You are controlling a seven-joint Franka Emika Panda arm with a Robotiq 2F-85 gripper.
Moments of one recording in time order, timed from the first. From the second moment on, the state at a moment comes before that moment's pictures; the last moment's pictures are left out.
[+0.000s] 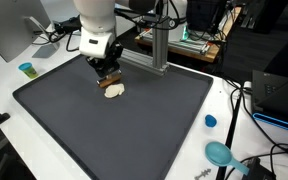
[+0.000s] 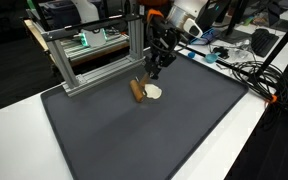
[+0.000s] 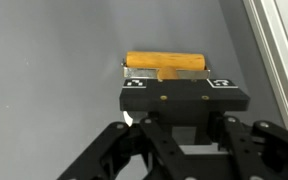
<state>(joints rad) 0.07 0.51 0.03 -1.73 -0.43 1.97 -0.93</state>
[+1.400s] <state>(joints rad) 0.01 0.41 0.09 -1.72 -0.10 1.96 -0.66</state>
